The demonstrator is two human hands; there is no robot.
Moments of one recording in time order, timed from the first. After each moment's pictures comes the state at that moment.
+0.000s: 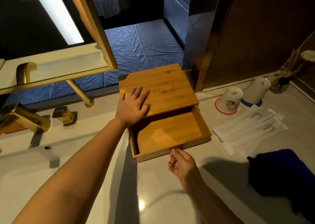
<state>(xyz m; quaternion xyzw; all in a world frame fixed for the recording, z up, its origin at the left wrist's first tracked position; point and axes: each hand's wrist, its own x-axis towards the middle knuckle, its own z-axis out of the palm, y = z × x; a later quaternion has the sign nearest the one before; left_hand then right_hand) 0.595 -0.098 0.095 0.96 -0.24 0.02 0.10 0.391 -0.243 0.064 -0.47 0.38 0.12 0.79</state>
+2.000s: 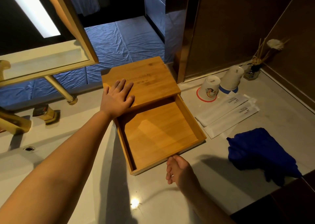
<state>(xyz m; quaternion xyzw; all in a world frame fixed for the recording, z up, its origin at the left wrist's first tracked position) 0.596 -0.098 0.096 0.96 -0.25 0.02 0.08 0.322 -0.248 0.053 -0.68 0.34 0.12 0.64</state>
